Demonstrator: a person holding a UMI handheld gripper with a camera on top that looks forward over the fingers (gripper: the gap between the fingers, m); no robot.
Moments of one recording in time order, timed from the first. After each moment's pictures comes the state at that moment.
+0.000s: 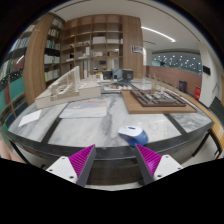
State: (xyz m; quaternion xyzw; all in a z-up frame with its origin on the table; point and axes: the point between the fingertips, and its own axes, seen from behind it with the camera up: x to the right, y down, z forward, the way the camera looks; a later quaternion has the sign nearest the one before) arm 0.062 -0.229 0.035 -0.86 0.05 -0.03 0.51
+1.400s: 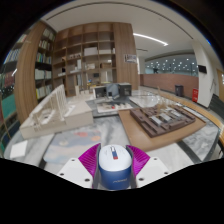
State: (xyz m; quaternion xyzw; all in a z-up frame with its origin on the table) arm 0.100 -0.031 0.086 -0.82 0.09 -0.03 0.57
